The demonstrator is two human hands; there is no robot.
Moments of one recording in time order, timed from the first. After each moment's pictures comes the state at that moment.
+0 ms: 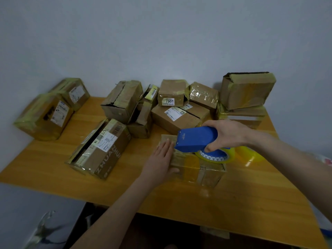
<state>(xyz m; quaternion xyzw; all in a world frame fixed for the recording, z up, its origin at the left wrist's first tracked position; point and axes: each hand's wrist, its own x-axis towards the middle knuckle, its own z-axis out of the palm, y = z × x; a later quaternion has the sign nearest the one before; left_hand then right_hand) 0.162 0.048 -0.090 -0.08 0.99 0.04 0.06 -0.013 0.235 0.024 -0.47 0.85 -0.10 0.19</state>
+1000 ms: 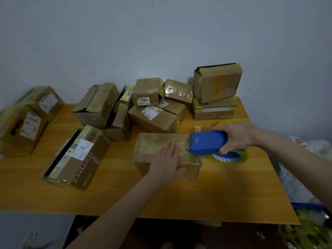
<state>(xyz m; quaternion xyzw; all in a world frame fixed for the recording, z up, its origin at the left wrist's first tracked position) 0.120 0.131 -0.083 0.00 0.99 -0.06 0.09 -0.043 0.332 -0.002 -0.38 0.89 -0.04 0.27</state>
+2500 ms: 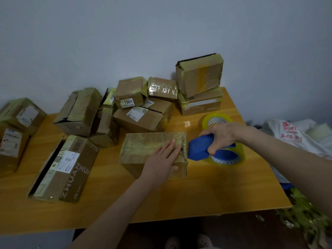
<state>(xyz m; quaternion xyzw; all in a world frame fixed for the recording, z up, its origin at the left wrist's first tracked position) 0.108 0.129 -0.097 0.09 0.99 -0.02 0.08 -0.050 0.335 -0.031 -0.33 0.88 0.02 0.33</state>
